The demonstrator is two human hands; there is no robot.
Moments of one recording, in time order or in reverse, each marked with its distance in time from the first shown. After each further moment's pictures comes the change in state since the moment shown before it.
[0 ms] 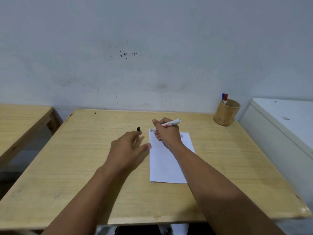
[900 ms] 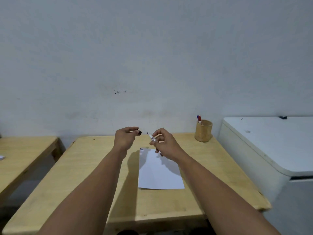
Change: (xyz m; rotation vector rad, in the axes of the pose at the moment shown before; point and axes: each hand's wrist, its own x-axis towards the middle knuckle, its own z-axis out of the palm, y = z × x) left_hand 0.038 0.090 -0.040 -0.725 0.132 -0.213; right_hand -0.073 -0.077 -0.070 -0.292 -0.234 -0.242
